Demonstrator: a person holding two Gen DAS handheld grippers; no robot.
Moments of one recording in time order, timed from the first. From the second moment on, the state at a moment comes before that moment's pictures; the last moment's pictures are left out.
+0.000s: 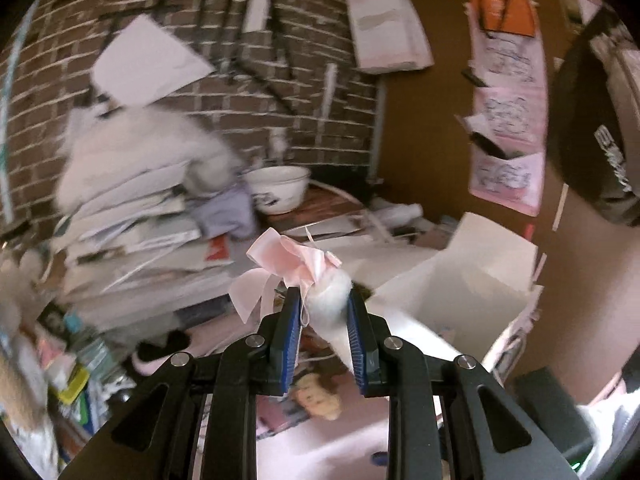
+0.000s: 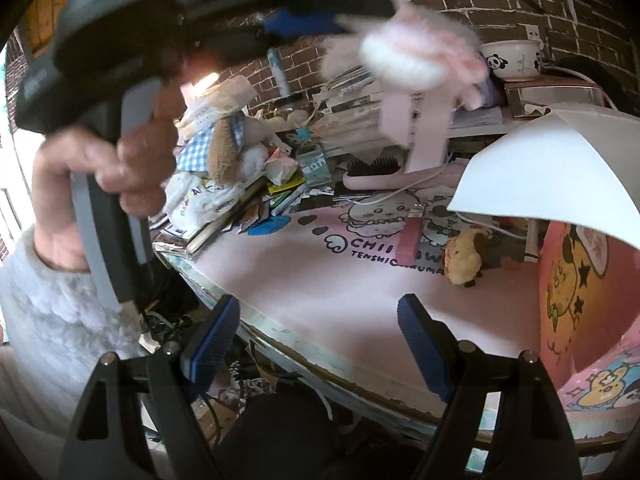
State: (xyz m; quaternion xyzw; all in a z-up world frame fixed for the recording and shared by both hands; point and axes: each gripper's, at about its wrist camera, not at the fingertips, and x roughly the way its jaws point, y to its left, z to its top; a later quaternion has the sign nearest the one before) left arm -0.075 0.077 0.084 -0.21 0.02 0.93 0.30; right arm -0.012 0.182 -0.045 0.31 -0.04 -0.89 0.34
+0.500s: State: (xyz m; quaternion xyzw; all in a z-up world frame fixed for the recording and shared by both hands) left arm -0.081 0.167 0.103 -0.23 0.08 0.89 0.39; right arm -0.009 0.185 -0.046 0.31 -0.04 -0.89 0.34
